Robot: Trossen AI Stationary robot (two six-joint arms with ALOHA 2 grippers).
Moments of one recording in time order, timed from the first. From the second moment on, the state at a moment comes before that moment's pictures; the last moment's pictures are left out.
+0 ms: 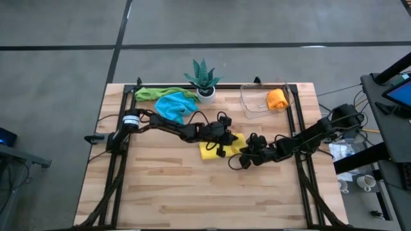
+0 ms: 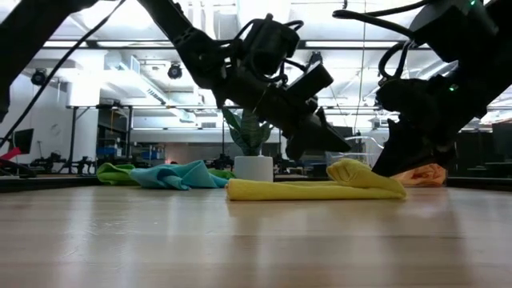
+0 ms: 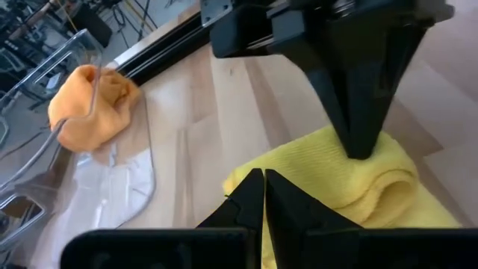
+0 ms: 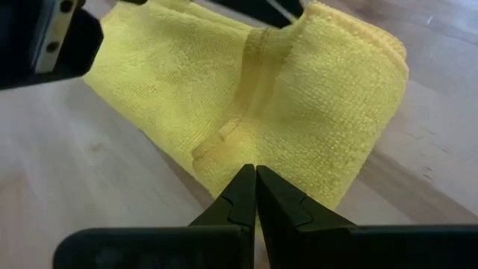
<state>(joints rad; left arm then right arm) 0.04 2.11 1.30 0.38 -0.07 0.53 0.34 1.44 0.44 0.07 0.52 1.01</state>
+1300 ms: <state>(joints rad) 0.15 2.11 1.19 0.40 -0.04 0.53 0.33 1.62 0.48 0.23 0.49 0.95</state>
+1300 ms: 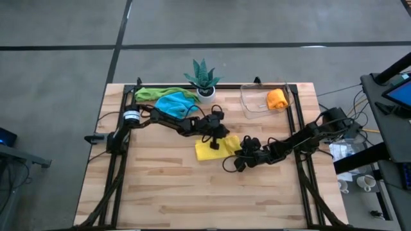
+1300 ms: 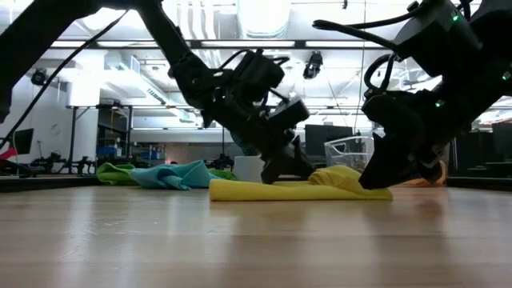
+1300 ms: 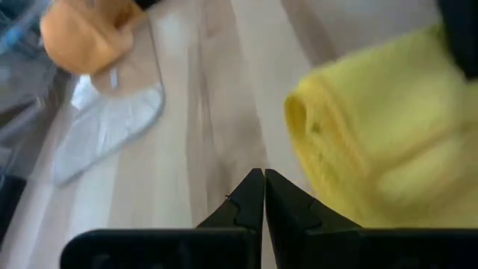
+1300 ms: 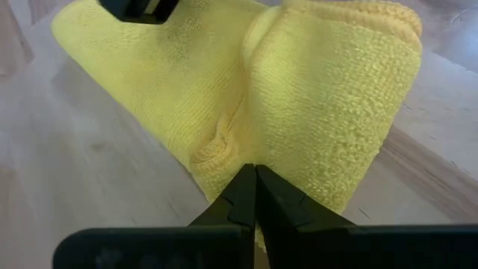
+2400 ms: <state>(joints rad) 0.10 2.22 1.16 0.65 -0.01 0.40 0.33 1.62 0.48 0.24 0.49 0.96</state>
